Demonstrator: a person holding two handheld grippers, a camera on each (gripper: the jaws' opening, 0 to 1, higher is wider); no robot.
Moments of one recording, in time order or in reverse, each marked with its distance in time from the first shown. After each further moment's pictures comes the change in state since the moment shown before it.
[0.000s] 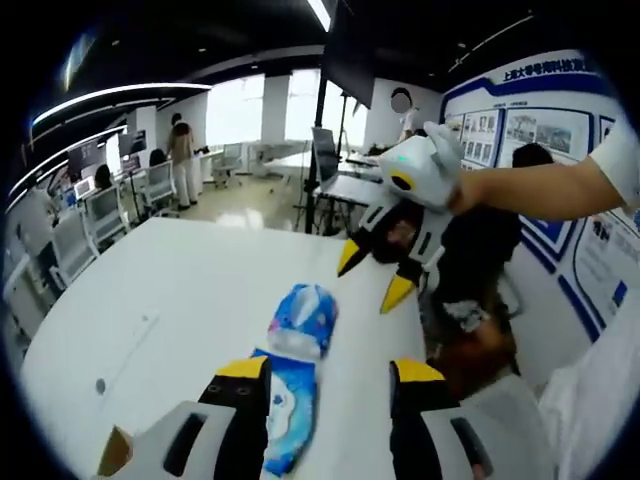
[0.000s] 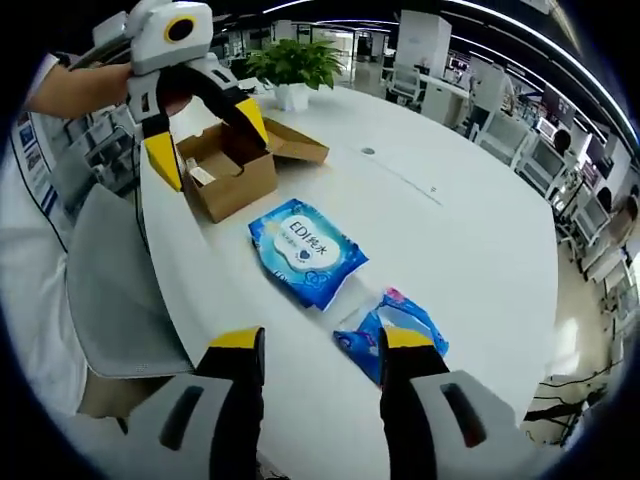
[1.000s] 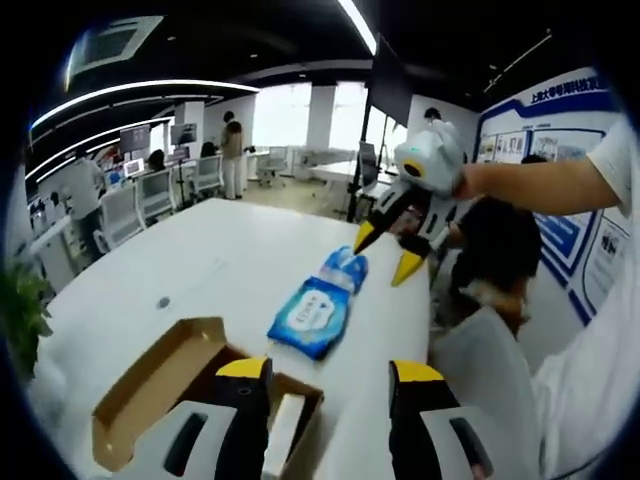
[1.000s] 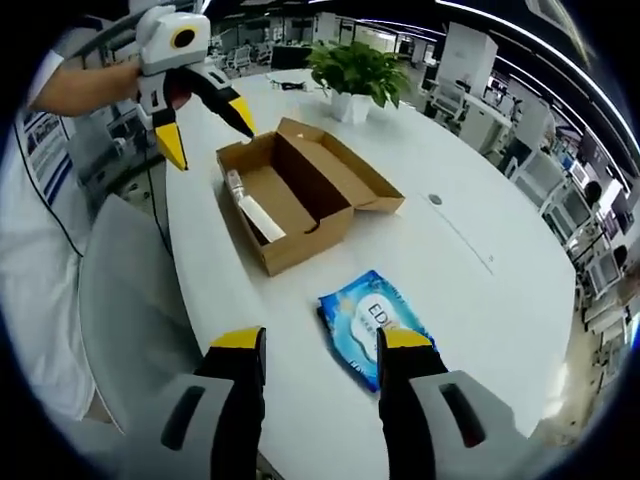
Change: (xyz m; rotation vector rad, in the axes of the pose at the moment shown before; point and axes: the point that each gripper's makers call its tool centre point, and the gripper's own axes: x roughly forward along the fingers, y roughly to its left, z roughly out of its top) left arm -0.172 0.014 -0.102 -0.106 -0.050 0.157; right arm 0.053 0.113 0.117 -0.159 0.022 0.064
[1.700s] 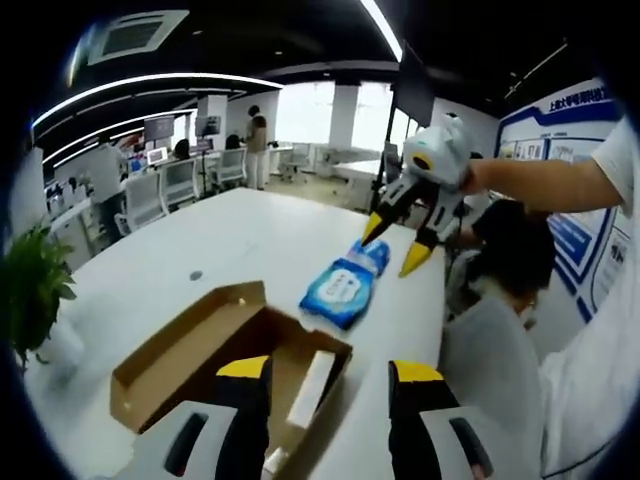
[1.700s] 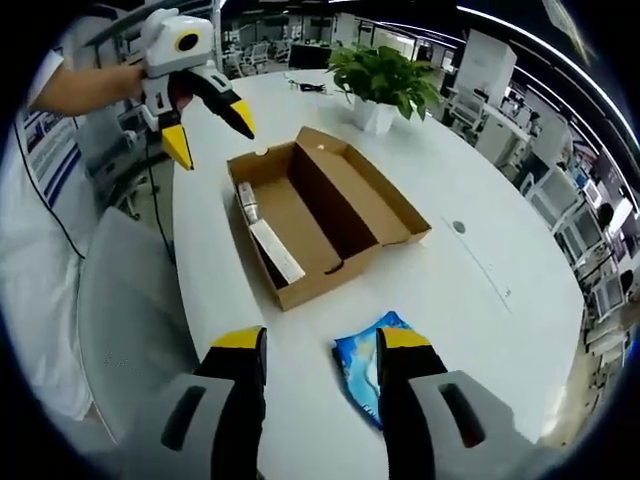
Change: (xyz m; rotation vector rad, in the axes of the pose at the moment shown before) left arm -0.049 0.034 -0.039 -0.056 0.008 0.072; right arm 0.035 0.017 0.044 -0.057 0.004 0.044
